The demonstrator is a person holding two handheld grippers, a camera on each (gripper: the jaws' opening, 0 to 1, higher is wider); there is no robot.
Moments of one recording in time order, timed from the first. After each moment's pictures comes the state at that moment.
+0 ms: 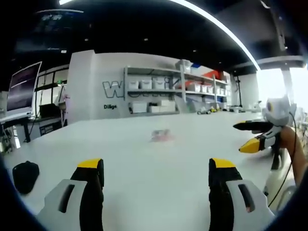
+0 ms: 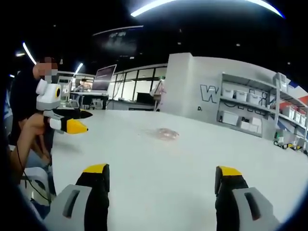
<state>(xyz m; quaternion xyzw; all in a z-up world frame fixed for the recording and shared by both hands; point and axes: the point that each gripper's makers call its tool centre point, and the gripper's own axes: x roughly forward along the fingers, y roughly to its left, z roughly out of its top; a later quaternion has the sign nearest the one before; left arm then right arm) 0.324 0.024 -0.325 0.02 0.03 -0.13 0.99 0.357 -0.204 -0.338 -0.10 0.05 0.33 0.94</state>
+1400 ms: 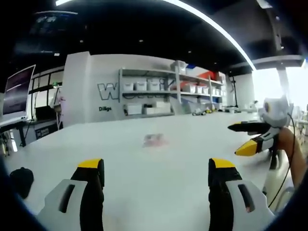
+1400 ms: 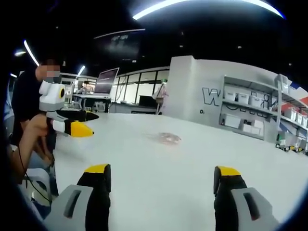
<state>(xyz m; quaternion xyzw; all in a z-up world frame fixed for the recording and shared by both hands) 0.331 0.002 -0.315 0.02 0.03 -0.15 0.99 0.355 -0.199 -0.329 -0.10 0.03 0.34 0.93</state>
